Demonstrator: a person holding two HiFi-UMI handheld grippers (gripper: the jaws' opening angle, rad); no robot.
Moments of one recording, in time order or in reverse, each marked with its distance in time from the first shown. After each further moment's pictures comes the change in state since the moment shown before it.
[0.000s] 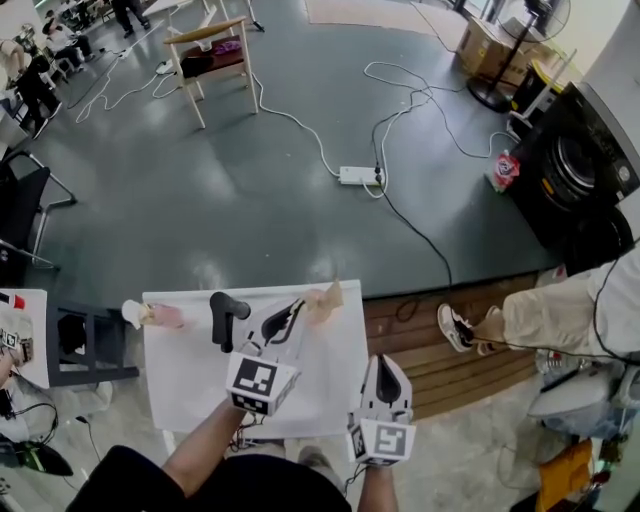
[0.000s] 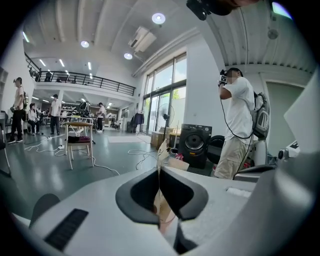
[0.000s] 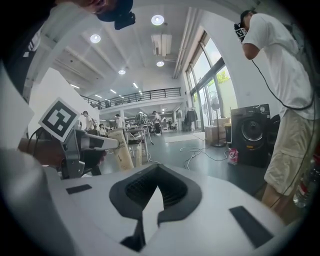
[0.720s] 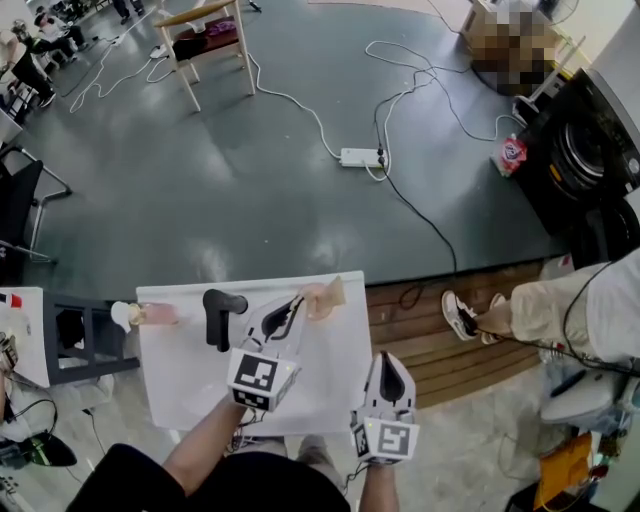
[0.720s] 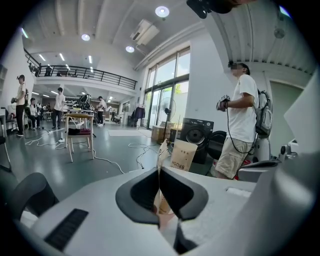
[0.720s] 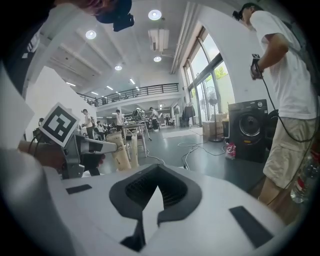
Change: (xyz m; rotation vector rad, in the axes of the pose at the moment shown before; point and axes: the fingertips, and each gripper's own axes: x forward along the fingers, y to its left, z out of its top) left arm 0.019 0.011 -0.041 -0.037 0.069 0.005; right arm 0.010 -0.009 -0.028 0.019 0.050 -0.023
